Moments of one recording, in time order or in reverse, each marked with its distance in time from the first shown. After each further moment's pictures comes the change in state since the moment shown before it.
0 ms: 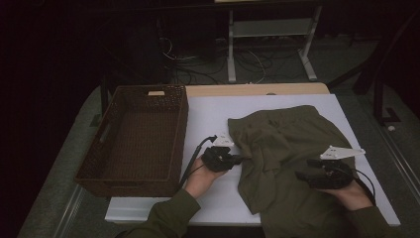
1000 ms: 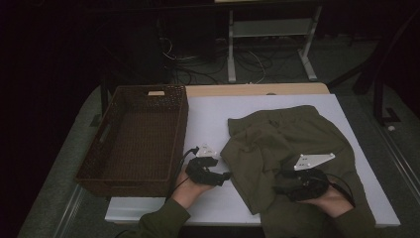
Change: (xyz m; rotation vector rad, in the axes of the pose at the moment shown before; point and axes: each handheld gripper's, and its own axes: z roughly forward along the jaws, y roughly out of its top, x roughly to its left) left arm -0.010 -0.042 -0.029 0.018 0.077 -0.107; right arm 0.055 0.013 0.026 0.079 0.198 -0.126
